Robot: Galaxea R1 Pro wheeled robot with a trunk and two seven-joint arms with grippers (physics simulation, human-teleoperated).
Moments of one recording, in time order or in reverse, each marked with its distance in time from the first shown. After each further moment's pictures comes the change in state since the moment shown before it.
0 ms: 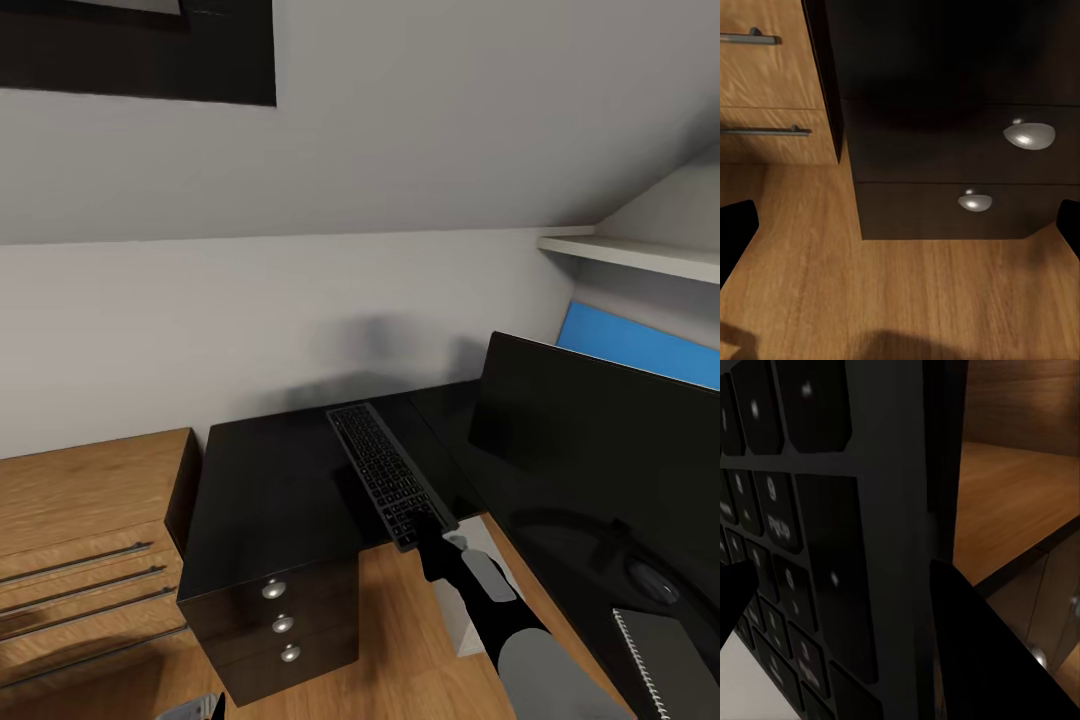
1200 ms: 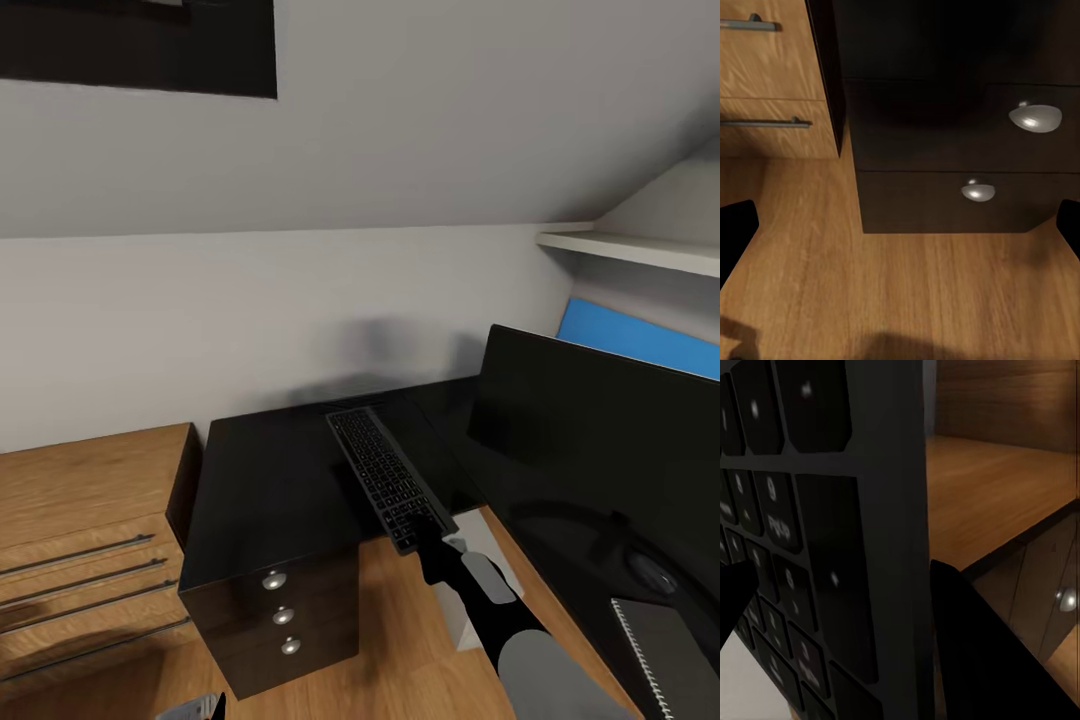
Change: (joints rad) left arm 0.000 0.000 0.000 0.000 -0.001 0.000 -0.001; right arm 0.000 0.000 0.001 0.015 0.000 0.001 0.000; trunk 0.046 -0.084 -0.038
